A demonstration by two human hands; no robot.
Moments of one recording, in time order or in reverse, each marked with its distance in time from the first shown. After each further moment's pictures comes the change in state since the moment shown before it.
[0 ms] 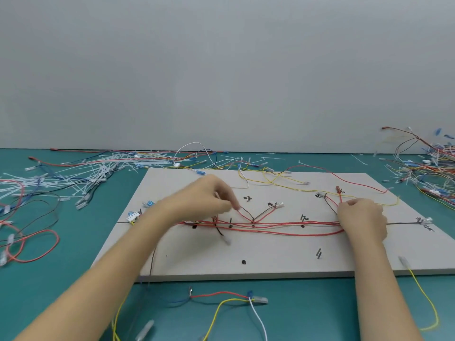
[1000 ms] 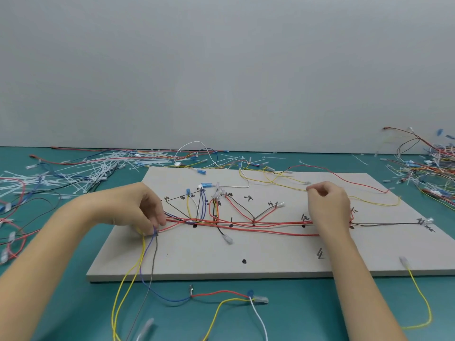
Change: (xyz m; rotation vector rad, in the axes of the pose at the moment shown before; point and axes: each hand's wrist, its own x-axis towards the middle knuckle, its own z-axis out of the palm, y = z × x) left_hand -0.056 -0.080 -0.076 0.080 -0.215 -0.292; right_hand -0.034 -0.033 0.024 0.347 -0.015 -0.298
